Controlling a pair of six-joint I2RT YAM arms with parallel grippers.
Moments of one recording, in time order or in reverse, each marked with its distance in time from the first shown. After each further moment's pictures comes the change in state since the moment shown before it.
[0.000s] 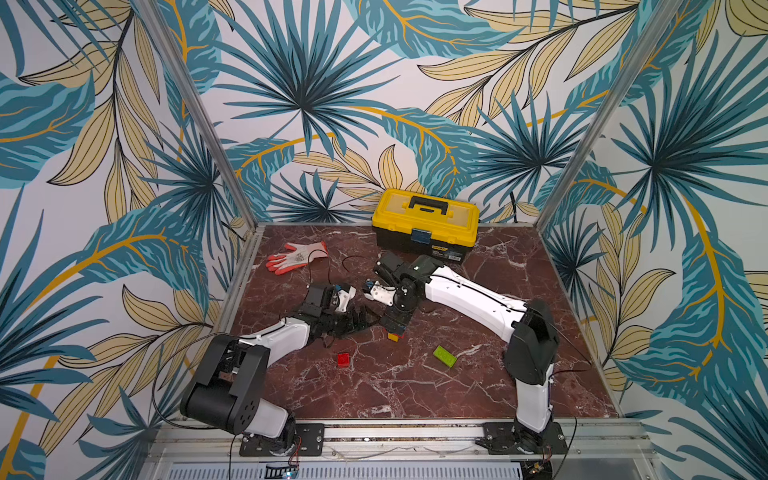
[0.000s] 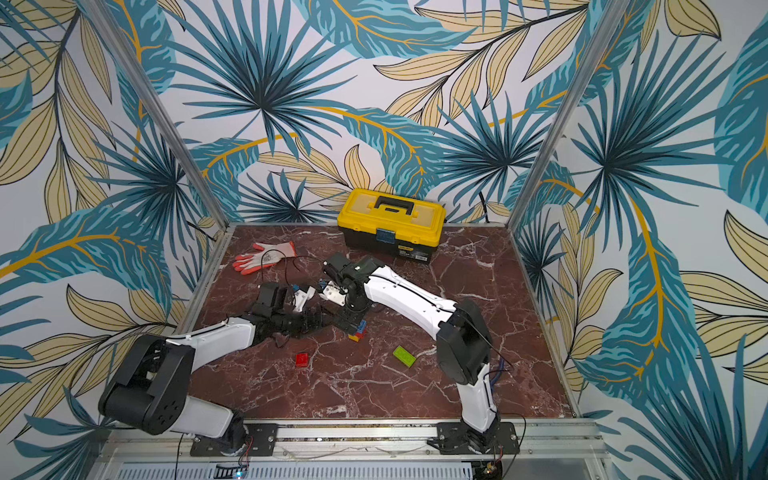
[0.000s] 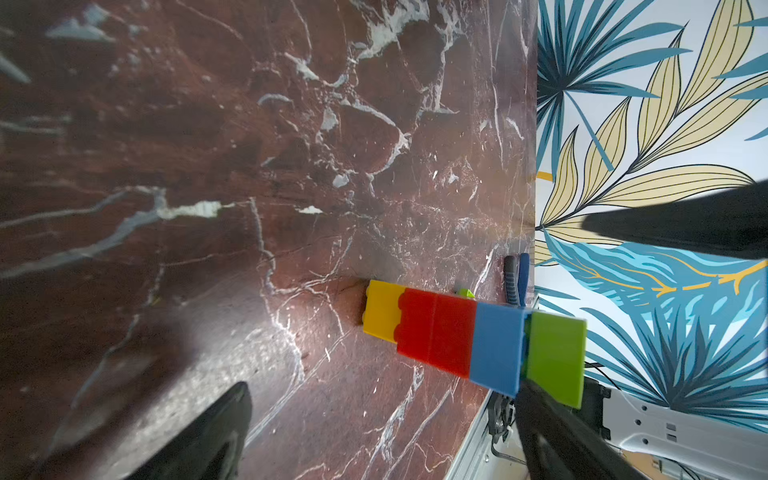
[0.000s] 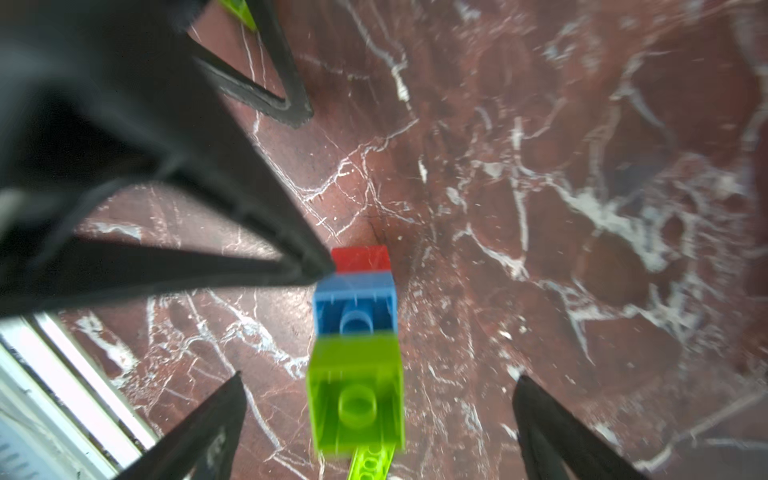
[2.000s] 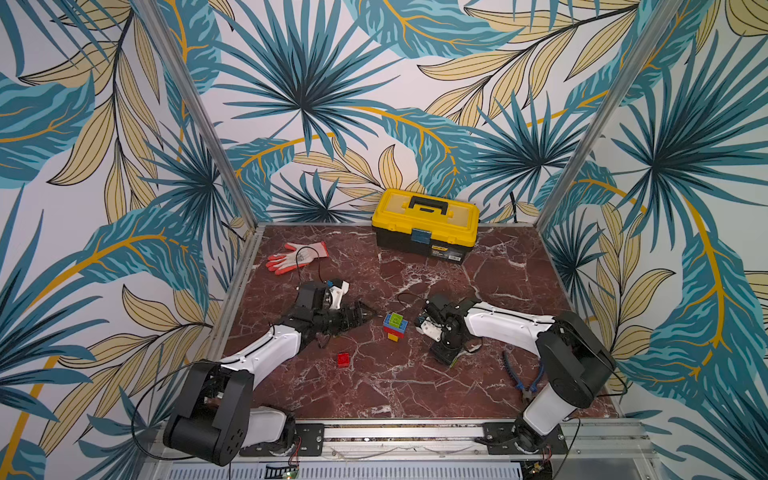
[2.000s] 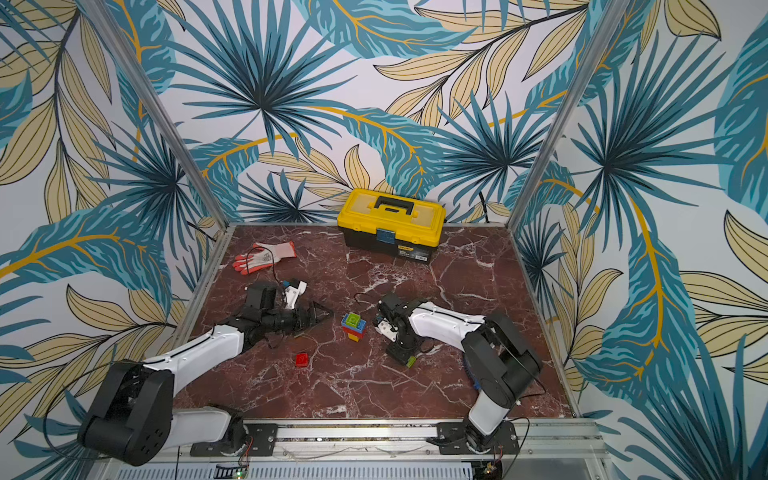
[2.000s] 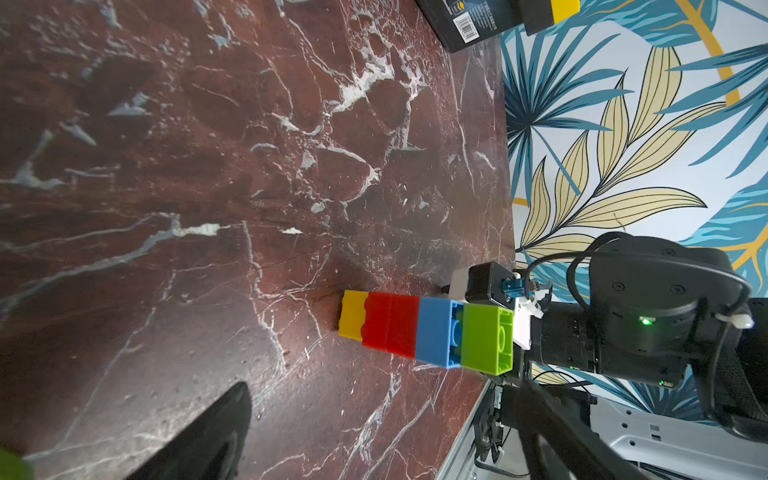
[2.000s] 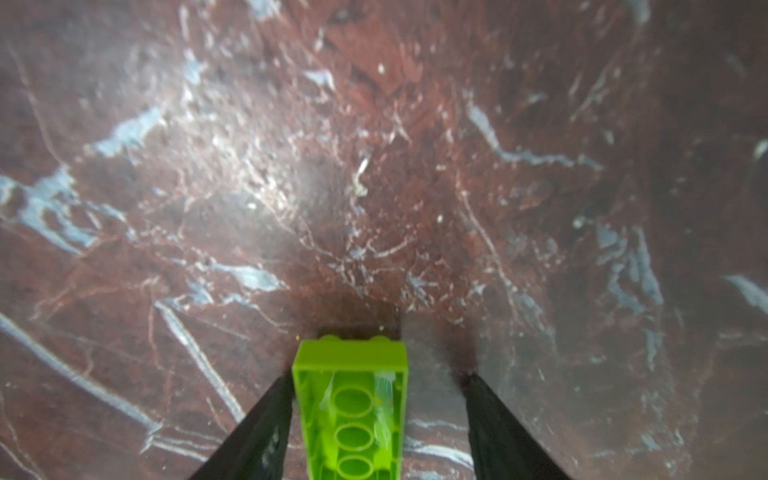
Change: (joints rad) left arm 0.026 -0.150 -0.031 -0.003 -0.023 -0.043; right arm -0.171 -0.219 -0.785 0.322 -0.013 0.055
